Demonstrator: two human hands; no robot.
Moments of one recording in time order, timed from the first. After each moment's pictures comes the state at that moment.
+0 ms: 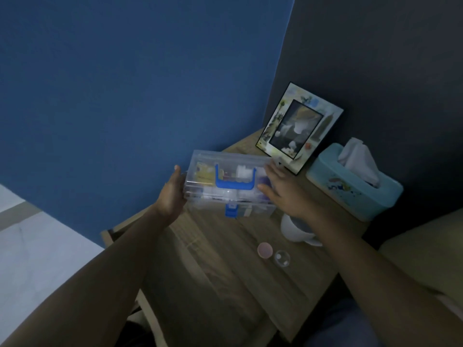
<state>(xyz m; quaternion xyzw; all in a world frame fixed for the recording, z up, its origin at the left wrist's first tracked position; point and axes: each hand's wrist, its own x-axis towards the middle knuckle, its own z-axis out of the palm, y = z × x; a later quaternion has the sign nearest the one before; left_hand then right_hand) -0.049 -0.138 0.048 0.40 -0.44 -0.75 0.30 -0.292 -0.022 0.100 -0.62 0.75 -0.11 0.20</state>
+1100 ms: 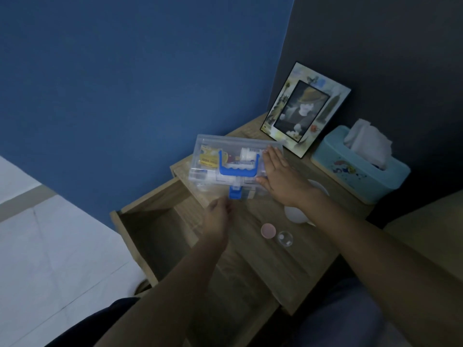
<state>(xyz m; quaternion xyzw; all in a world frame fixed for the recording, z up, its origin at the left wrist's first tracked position) -0.103 -0.018 0.037 0.56 -0.25 -0.72 0.34 -0.275 -0.018 0.094 -0.66 0.74 -0.01 0.15</state>
